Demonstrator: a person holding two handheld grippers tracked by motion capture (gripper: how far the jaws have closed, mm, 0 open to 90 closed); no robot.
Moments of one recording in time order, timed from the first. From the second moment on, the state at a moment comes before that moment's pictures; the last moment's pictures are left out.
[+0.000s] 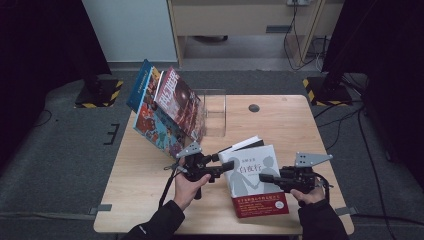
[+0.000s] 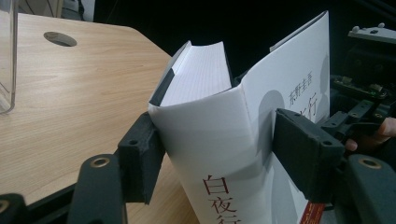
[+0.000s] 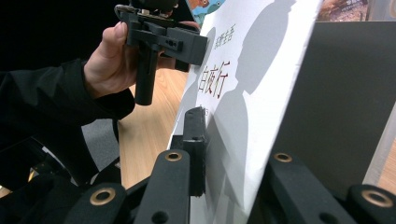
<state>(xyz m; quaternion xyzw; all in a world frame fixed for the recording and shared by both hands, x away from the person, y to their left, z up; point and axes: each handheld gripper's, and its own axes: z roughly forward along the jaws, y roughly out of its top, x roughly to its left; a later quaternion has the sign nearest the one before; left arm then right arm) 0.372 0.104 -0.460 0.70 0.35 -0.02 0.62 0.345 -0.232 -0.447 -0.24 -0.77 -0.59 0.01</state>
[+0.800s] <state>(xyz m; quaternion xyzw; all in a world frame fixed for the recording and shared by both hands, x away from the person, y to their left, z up) 0.352 0.124 -0.430 0.72 0.31 0.06 0.62 0.352 -0.193 -0.437 -0.19 -0.77 -0.61 0.00</state>
